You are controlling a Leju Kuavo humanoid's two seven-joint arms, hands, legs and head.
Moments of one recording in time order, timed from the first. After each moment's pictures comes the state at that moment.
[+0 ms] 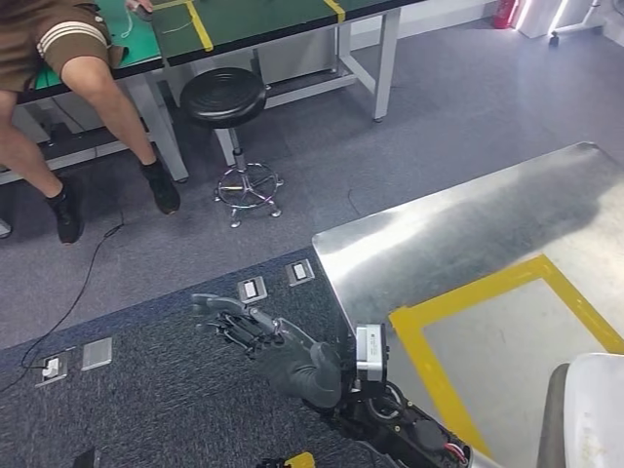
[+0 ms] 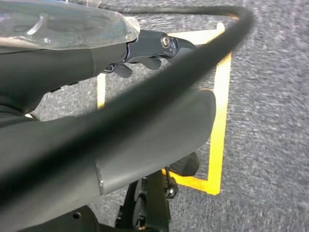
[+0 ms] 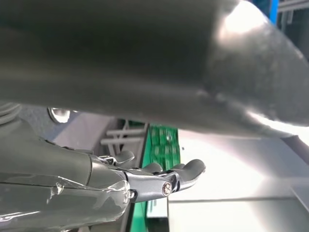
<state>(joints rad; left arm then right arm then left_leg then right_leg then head) -0.10 0.23 -0.83 -0.21 1.29 0.11 -0.20 -0.36 0.04 0.97 -1.51 -0.36 0.39 -0.47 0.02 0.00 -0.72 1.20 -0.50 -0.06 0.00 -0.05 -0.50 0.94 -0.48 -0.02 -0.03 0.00</state>
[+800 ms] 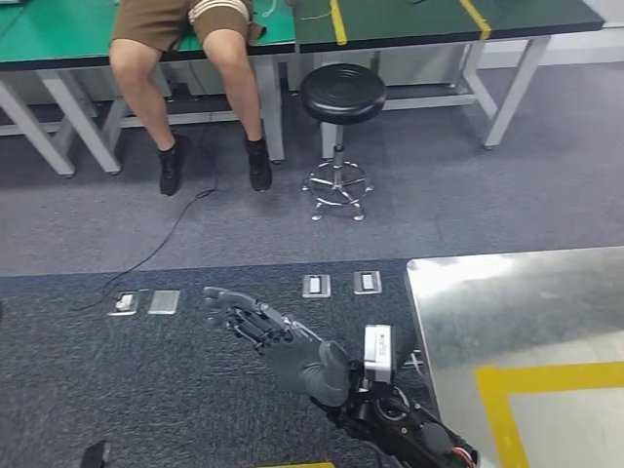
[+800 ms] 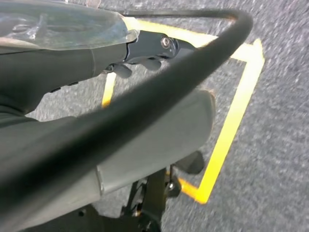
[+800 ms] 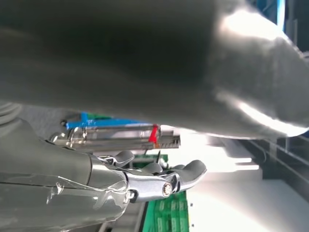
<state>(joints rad) -0.09 0.23 -0.83 -0.21 1.29 0.11 -0.20 -0.38 0.05 0.98 -1.50 -0.36 0.38 -0.47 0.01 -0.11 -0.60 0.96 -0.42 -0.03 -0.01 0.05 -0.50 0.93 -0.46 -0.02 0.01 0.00</state>
